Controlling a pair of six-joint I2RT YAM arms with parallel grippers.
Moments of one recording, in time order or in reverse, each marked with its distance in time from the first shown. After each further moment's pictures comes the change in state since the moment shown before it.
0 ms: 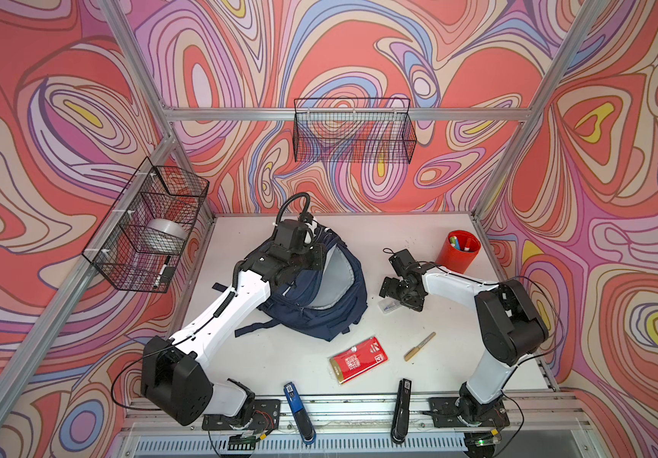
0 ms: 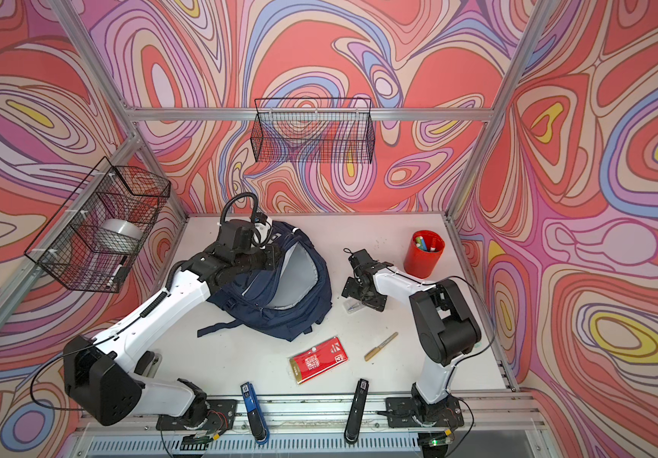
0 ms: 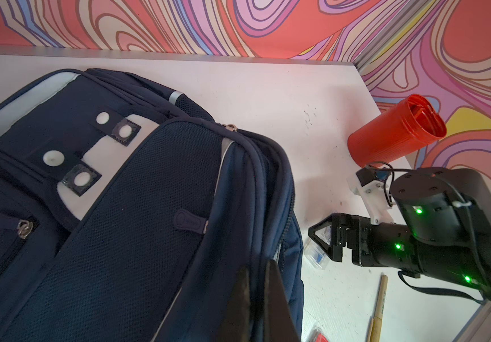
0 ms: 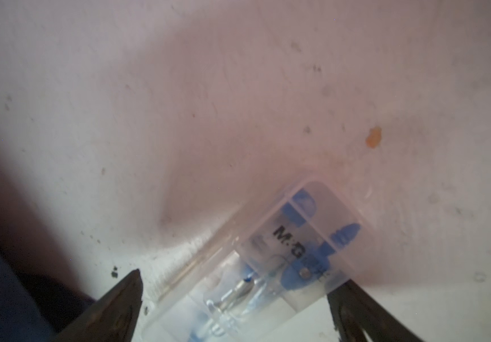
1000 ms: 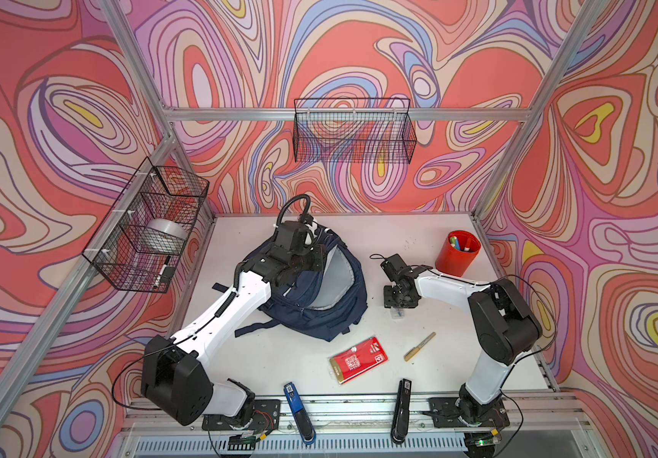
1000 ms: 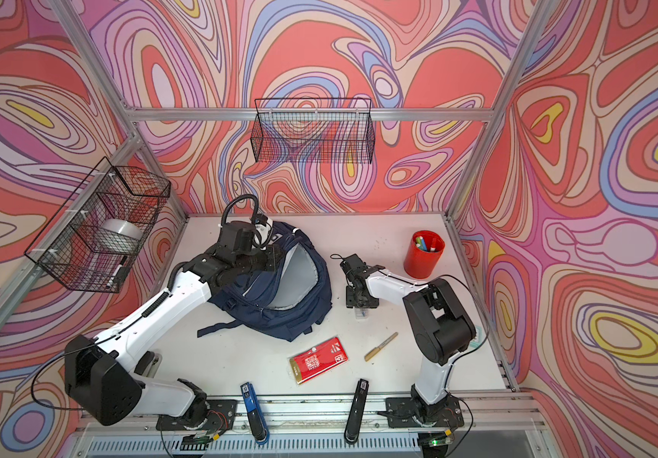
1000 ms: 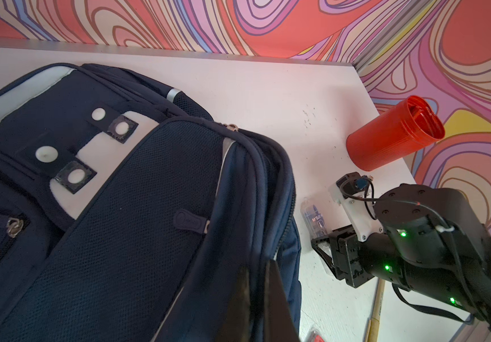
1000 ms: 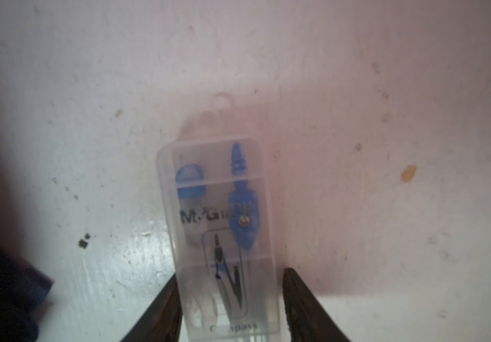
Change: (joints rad) left arm 0.000 0.001 -0.019 0.023 0.009 -0.019; right arm 0.070 -0.005 -0.037 -0.002 0.078 -0.291
